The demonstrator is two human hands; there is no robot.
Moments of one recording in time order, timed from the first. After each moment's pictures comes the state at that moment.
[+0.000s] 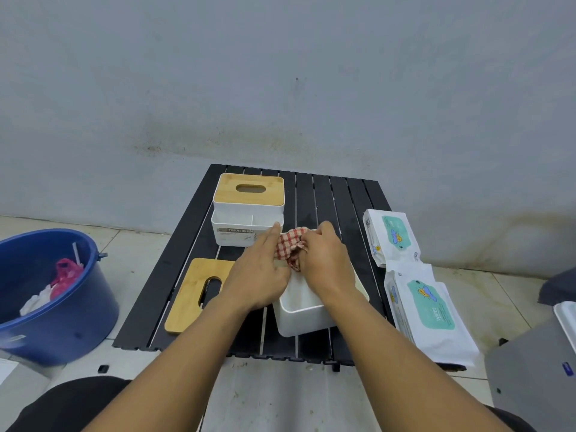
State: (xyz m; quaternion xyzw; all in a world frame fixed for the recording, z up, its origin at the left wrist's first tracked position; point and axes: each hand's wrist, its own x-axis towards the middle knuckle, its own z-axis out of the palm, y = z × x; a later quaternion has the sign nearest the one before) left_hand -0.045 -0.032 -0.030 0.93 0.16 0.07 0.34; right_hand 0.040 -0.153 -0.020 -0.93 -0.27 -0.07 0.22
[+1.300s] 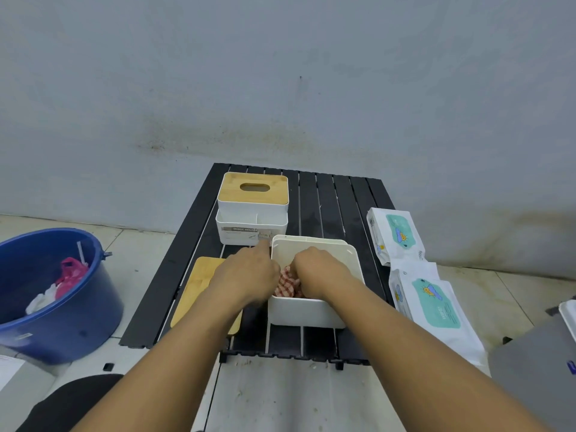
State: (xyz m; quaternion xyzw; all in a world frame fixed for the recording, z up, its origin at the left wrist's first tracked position) left_hand -0.060 -0.022 -0.005 0.95 0.21 -0.02 0.21; right_hand 0.039 -0.143 -0.017 -0.91 -0.40 0.11 -0.03
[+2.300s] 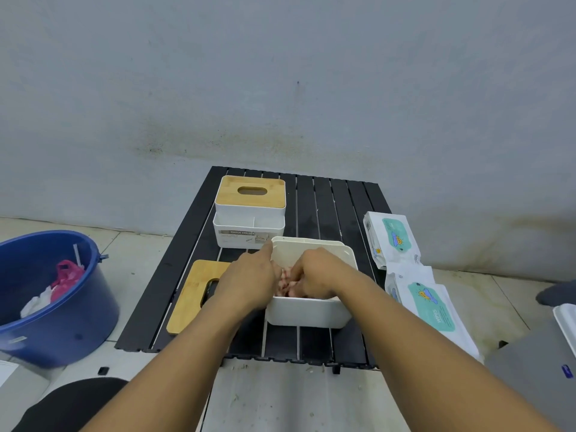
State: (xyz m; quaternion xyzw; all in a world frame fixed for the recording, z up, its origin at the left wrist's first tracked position) left_hand -0.053 -0.027 -0.020 0.95 0.22 0.01 0.24; right_hand 0.049 -0.152 -0.004 -0.91 -0.38 0.19 0.01
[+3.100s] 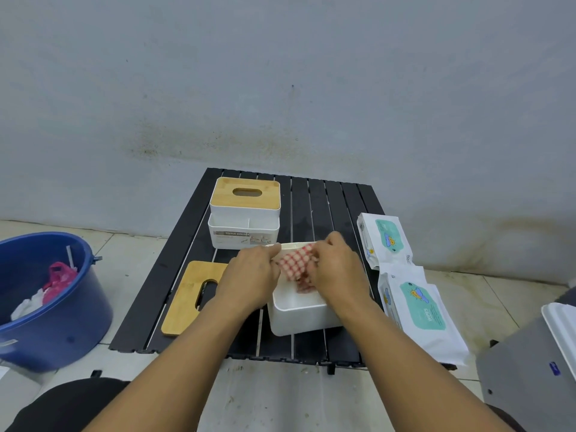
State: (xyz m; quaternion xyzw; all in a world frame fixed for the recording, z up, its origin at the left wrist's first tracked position) left_hand -0.055 -0.040 -0.004 0.95 0.20 0.06 0.25; right_hand 0.036 -0.184 -0.013 -0.94 -0.27 -0.09 0.18
